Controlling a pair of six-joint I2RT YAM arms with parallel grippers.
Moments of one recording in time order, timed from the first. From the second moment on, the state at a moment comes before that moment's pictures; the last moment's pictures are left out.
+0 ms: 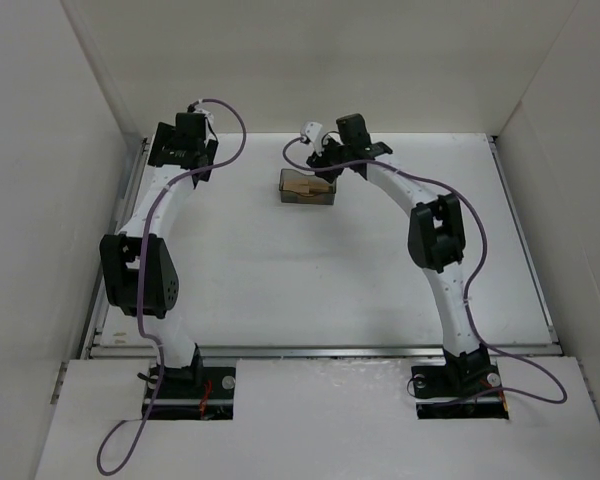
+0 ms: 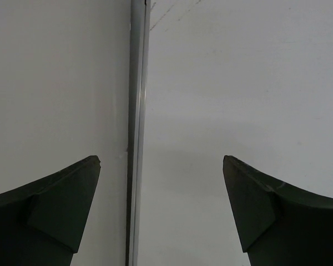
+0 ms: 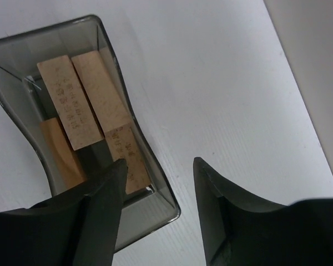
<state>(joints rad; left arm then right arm) -0.10 1.76 1.57 -0.47 -0.51 0.32 0.41 2.42 2.19 -0.43 -0.36 -0.64</state>
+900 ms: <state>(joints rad) -0.10 1.78 1.57 -0.50 -0.51 0.27 0.46 2.35 2.00 -0.31 0.02 -0.71</state>
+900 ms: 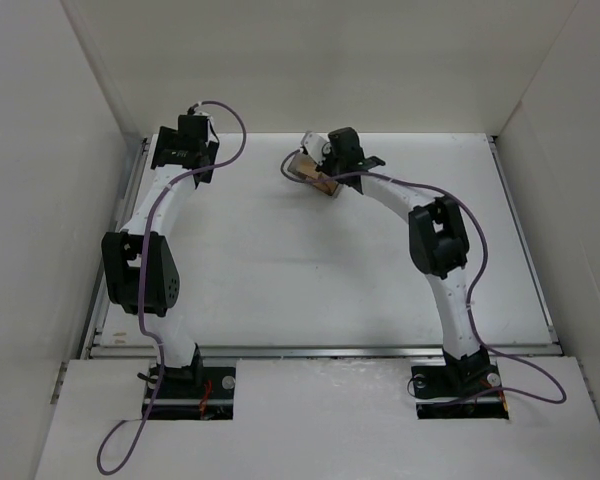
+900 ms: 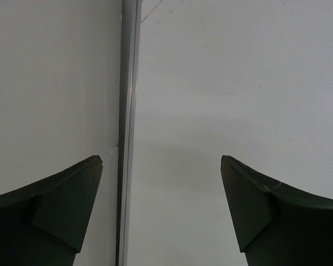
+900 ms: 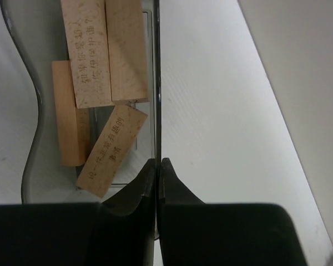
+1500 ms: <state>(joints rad) -0.10 1.77 1.54 -0.45 -0.55 0.17 0.66 2.32 1.80 -0.05 0.80 -0.65</state>
